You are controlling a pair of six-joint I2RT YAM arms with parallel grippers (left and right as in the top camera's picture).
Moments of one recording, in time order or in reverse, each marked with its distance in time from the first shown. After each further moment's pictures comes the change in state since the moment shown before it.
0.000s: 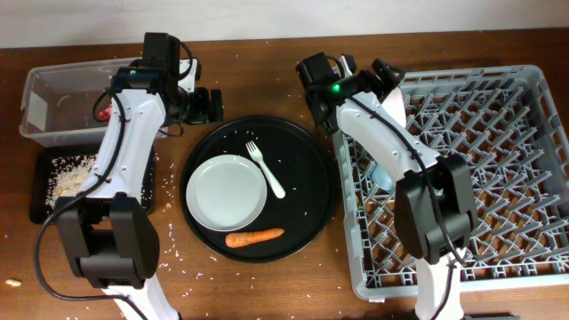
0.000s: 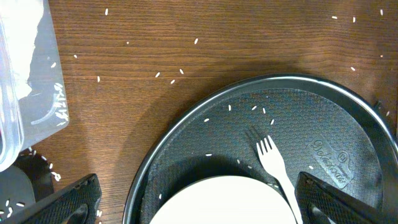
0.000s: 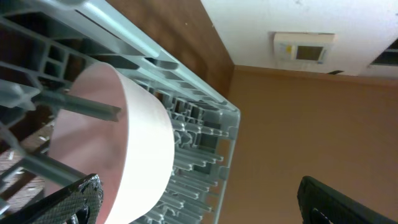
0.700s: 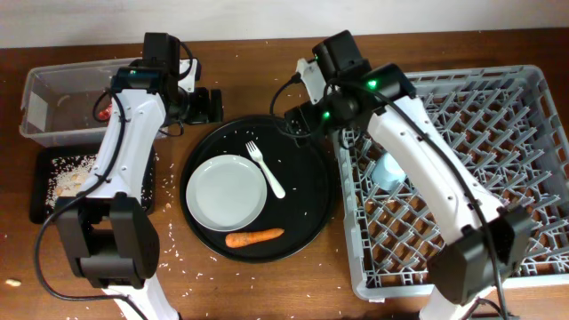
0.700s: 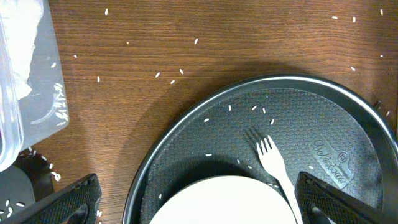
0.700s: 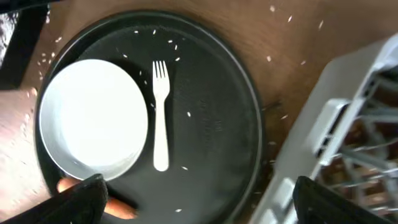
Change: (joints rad) left arm 0.000 0.000 0.000 0.000 0.000 0.000; right arm 0.019 -0.261 0.060 -0.210 -1.284 0.373
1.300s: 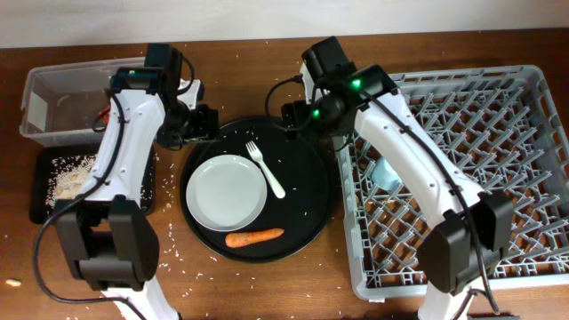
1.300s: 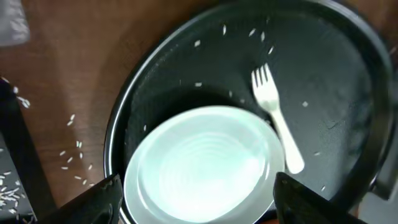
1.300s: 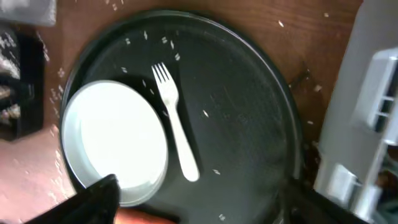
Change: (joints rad) left arm 0.000 -0.016 0.001 -0.220 0.052 -0.013; right arm 0.021 0.061 -0.012 0.040 -0.021 0.285
